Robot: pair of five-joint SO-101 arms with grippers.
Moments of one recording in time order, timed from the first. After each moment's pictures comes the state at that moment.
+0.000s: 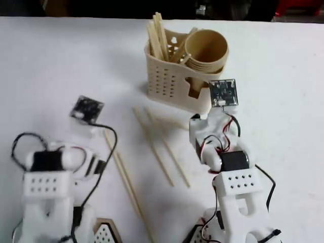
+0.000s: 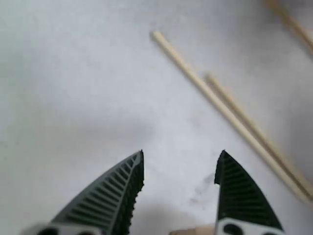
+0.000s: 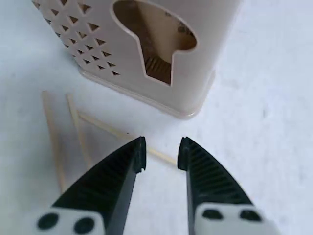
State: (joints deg) left arm -6.5 -53.4 55.8 82.8 -20.4; right arm -10.1 -50.7 61.2 41.3 -1.2
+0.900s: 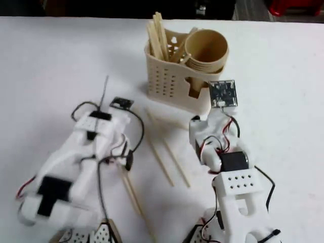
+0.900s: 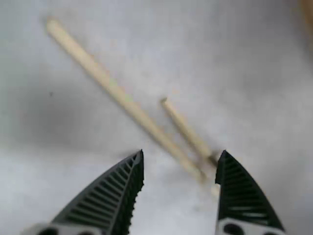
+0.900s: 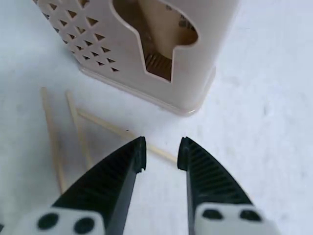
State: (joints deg) left arm 7.3 -1.9 43.3 66.7 -0.3; right arm -10.1 -50.7 62.1 41.3 -1.2
